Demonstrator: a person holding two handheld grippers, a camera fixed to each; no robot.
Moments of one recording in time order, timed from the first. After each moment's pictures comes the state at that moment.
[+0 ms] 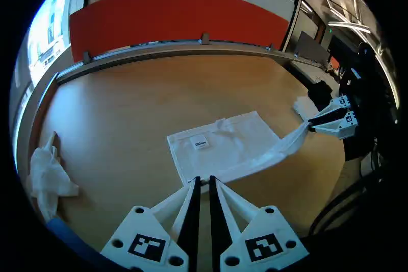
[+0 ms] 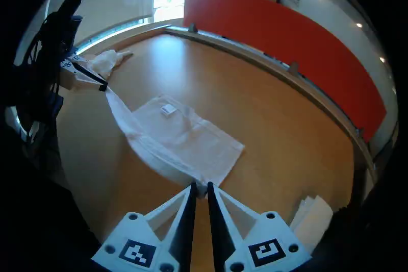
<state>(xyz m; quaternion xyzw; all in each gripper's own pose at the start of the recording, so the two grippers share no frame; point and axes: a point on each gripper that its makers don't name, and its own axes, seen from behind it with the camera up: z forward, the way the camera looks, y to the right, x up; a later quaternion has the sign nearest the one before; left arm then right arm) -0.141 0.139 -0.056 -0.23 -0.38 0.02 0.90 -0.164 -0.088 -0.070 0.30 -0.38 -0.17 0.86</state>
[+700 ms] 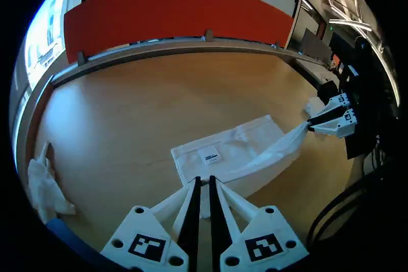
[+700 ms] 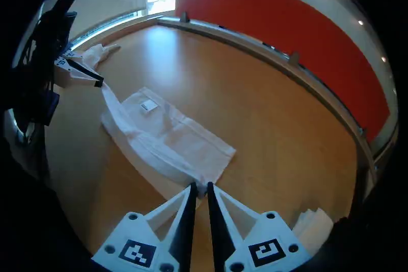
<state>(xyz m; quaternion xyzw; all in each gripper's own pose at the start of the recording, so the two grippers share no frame) -0.173 0.145 -0.001 -0.23 -0.38 0.03 0.89 -0.197 -0.082 -0.017 0.29 -0.40 -0.18 0.85</state>
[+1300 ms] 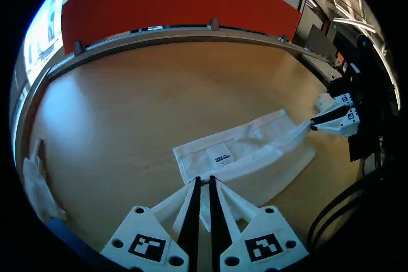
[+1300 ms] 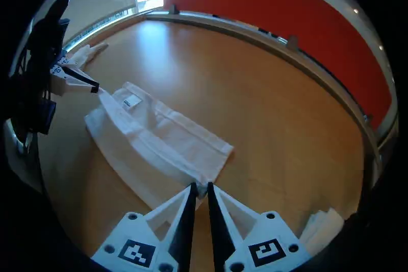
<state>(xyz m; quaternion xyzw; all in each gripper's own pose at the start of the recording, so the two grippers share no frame) -0.217 0.147 0.026 -0.22 -0.40 0.03 0.89 -0.236 -0.080 0.007 0.27 -0.43 -0.16 0.85</state>
